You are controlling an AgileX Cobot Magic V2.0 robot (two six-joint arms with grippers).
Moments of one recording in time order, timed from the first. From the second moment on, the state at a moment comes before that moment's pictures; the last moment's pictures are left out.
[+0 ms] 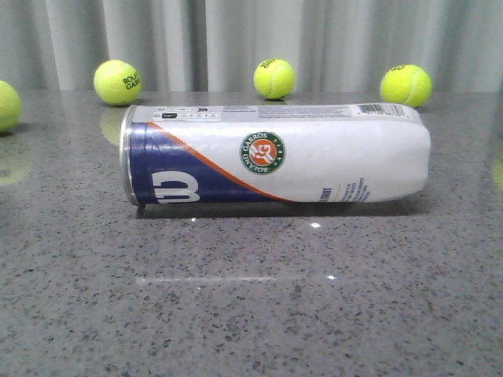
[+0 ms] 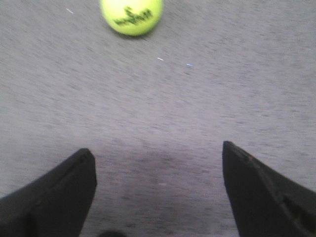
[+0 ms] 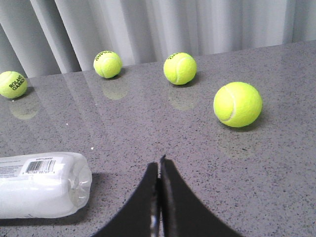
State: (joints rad) left arm -0.02 0.89 -0.78 -0.14 0.74 0.02; right arm 0.11 0.19 -0.34 0.06 0.37 0.15
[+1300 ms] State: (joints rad) left arm -0.27 1.66 -0.99 -1.34 1.13 0.61; right arm 0.11 0.19 -0.34 0.06 0.37 0.15
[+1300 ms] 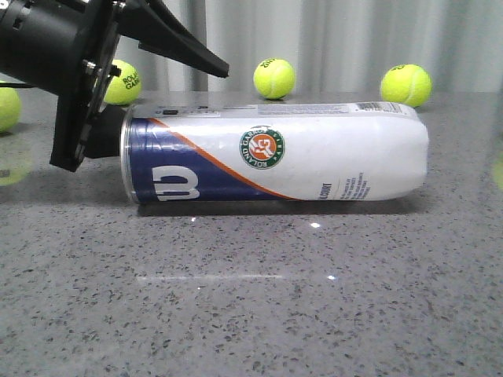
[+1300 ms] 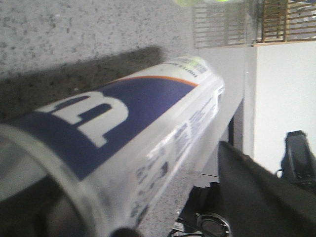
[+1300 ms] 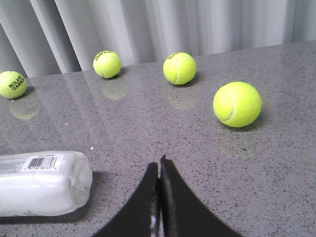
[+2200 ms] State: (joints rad) left arm -0.27 1.61 -1.06 -1.46 1.17 0.69; right arm 0.11 0.19 -0.34 0.06 0.37 0.15
